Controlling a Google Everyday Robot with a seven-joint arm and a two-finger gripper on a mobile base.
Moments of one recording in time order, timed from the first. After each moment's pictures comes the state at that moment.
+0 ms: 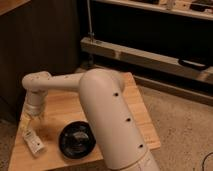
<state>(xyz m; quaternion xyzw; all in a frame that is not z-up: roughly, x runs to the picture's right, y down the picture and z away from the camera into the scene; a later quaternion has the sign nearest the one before) -0.391 0.185 0.750 -0.54 0.00 0.28 0.79</state>
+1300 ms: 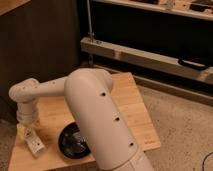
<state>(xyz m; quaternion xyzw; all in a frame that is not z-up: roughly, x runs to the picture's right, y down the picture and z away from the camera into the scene) -0.408 0.216 0.758 -0.50 0.02 0.25 0.83</state>
